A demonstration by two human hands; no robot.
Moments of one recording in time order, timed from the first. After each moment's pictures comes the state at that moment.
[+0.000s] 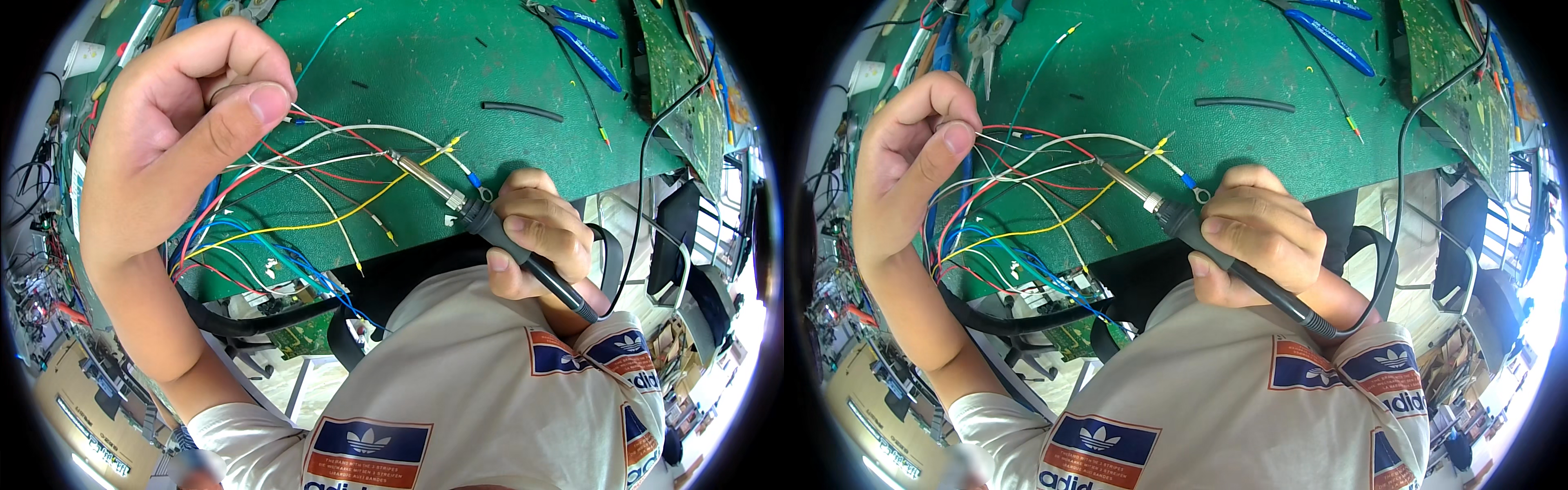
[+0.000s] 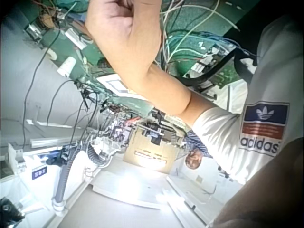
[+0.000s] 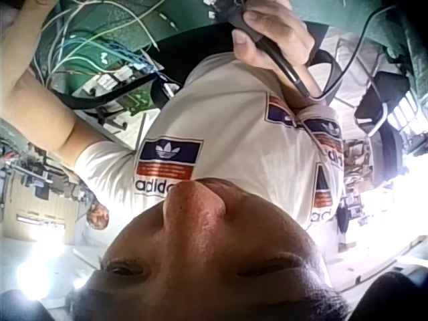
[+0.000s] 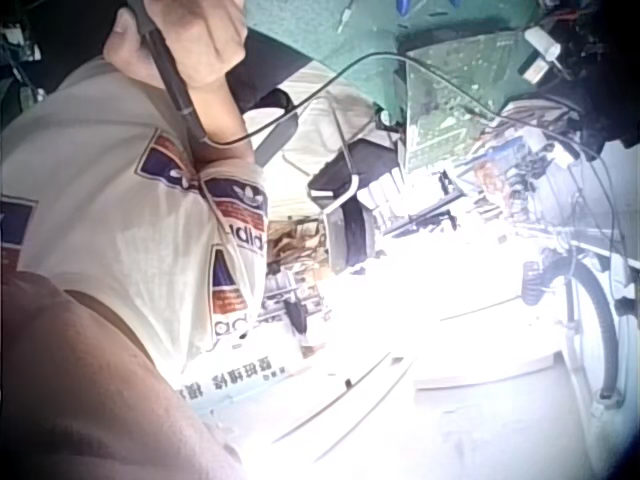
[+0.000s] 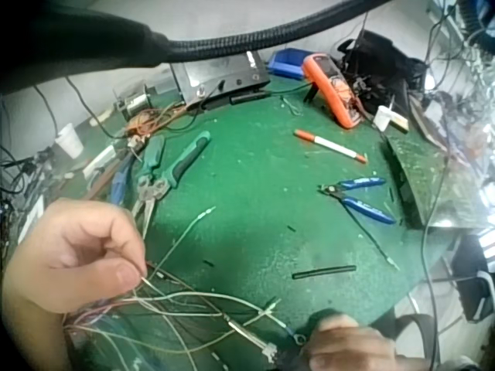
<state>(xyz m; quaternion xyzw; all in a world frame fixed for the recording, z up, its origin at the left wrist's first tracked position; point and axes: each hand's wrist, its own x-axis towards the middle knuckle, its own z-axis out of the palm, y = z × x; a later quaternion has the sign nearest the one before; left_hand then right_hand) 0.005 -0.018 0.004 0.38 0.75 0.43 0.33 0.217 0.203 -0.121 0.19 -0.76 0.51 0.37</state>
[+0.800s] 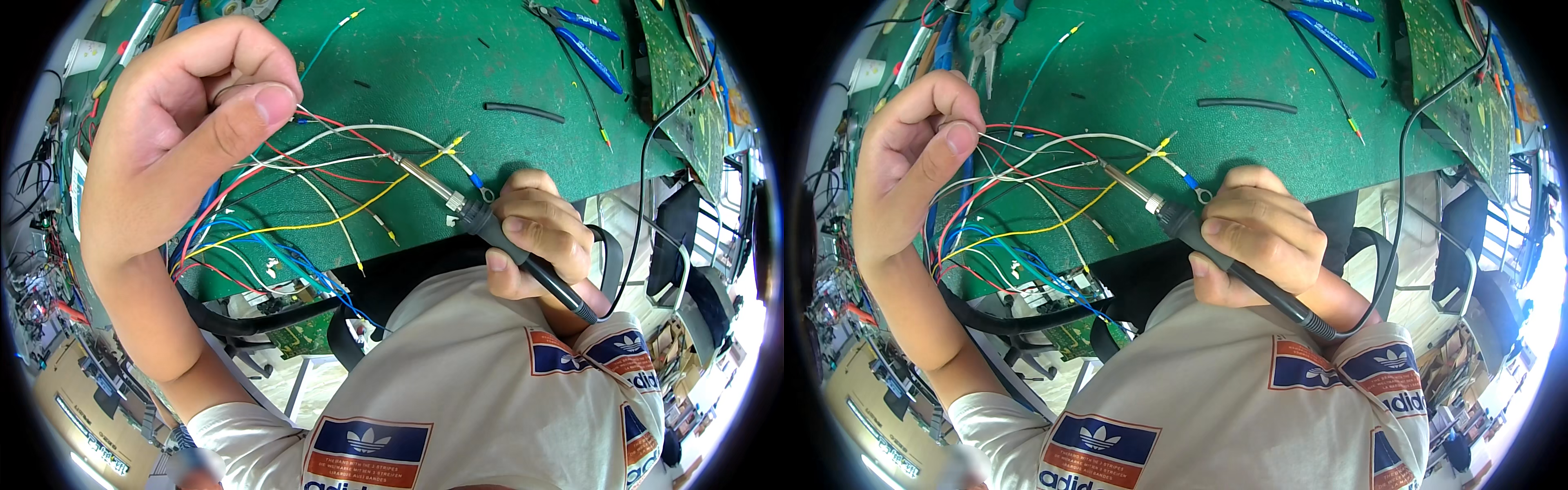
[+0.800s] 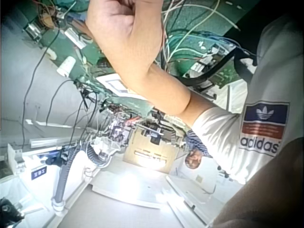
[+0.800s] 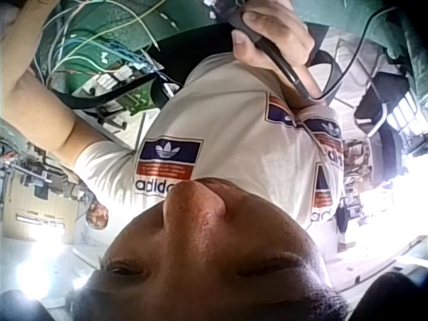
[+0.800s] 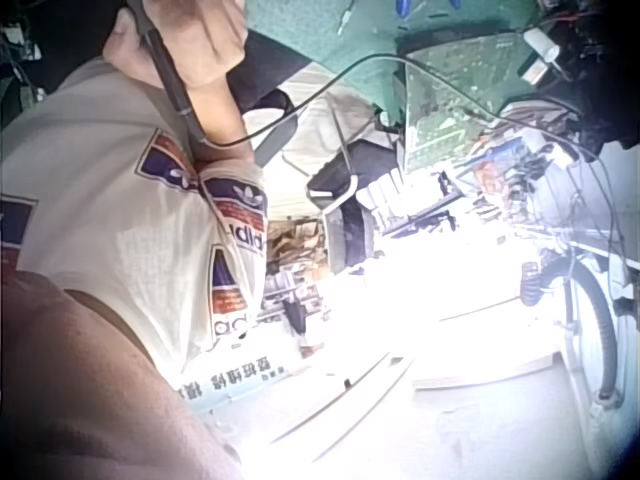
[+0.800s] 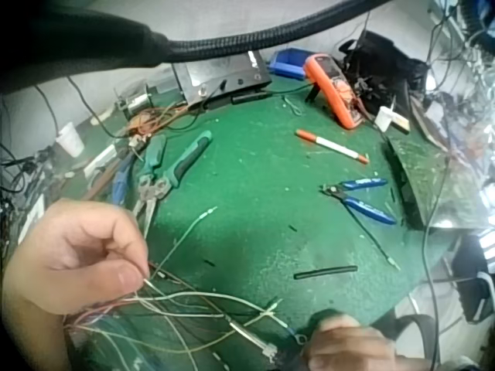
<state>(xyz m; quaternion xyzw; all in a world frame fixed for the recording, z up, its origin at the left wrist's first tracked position) 0.005 -0.018 0.007 0.39 0.74 0.43 0.33 0.216 0.203 -0.114 0.19 -0.77 0.50 0.36</state>
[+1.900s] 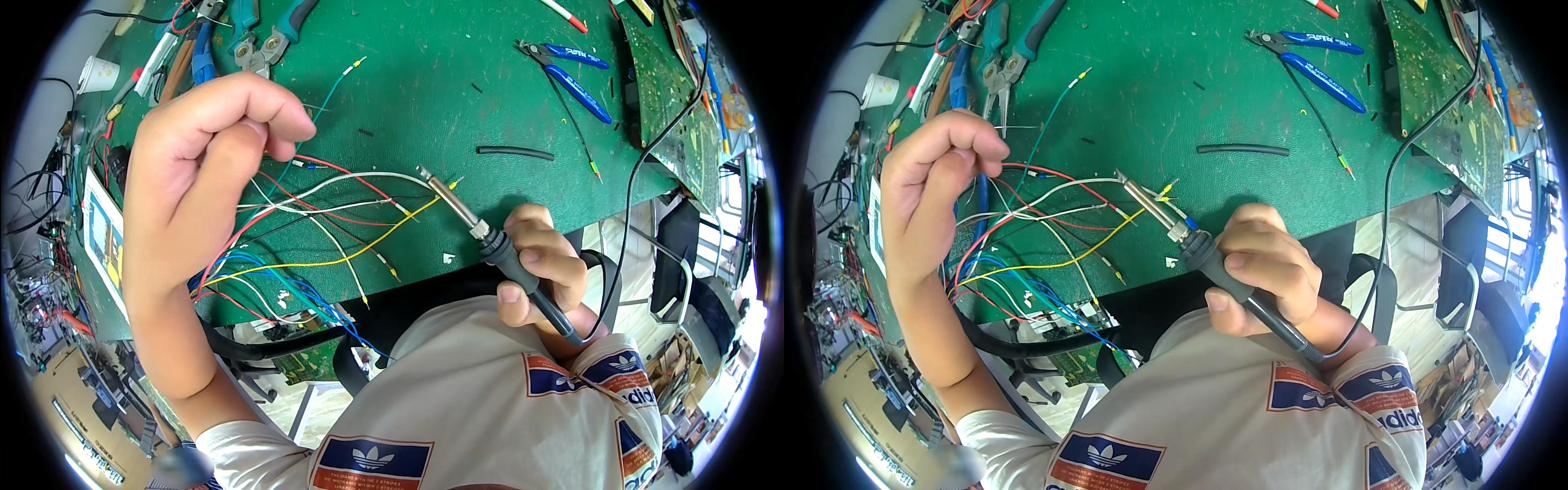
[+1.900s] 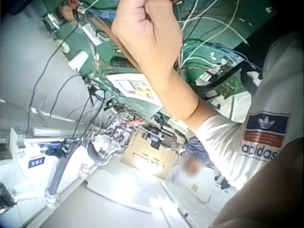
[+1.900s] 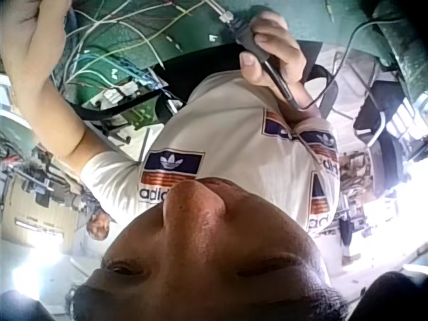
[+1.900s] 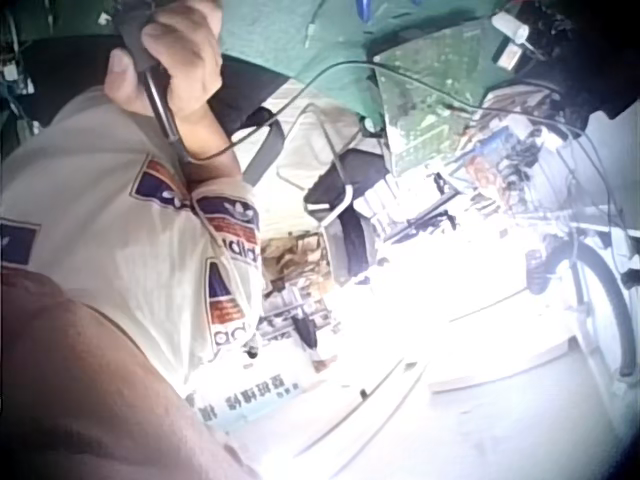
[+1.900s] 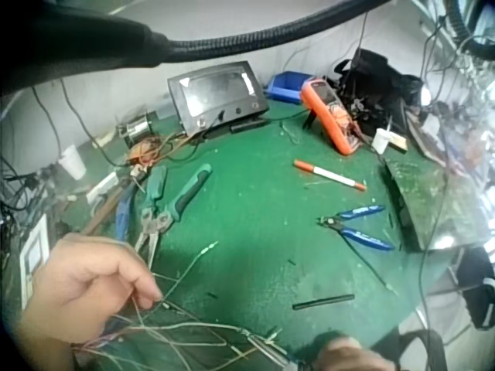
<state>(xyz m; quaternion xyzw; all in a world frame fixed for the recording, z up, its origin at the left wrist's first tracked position) 0.013 -0.010 0.003 0.39 0.78 0.45 0.20 0.225 0.206 -0.128 0.17 -0.74 0.53 0.38</state>
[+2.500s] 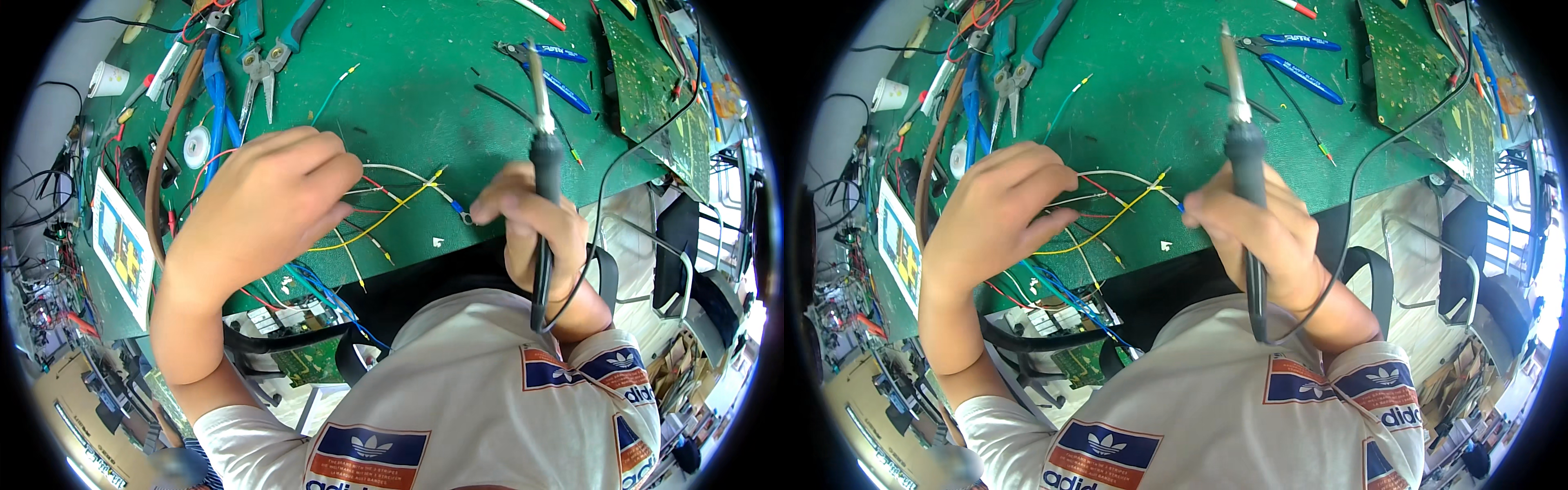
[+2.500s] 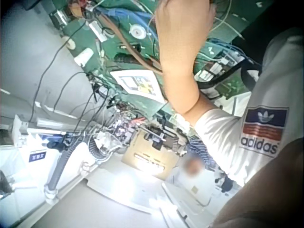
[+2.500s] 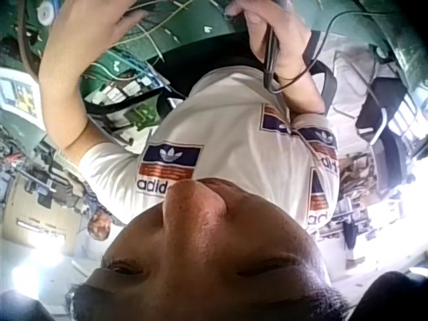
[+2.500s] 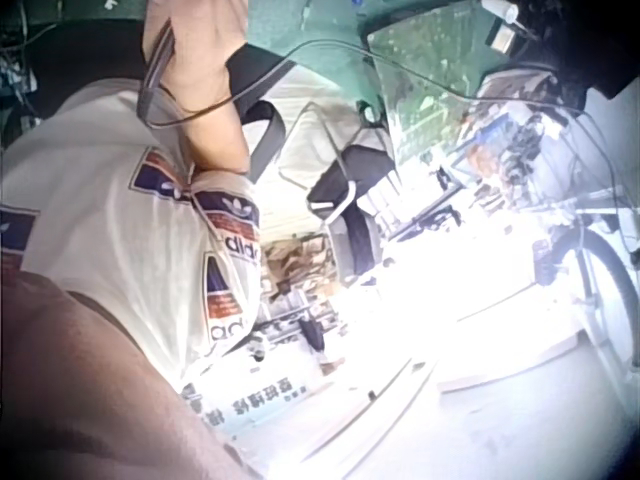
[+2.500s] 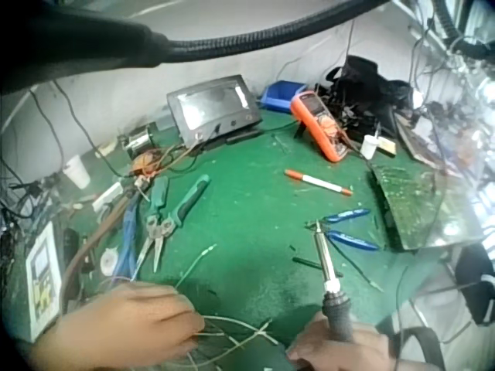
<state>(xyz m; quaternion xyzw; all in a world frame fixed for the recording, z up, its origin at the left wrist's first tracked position) 0.034 0.003 -0.010 0.62 0.77 0.12 0.09 0.201 0.220 -0.093 0.16 -0.78 0.50 0.34</state>
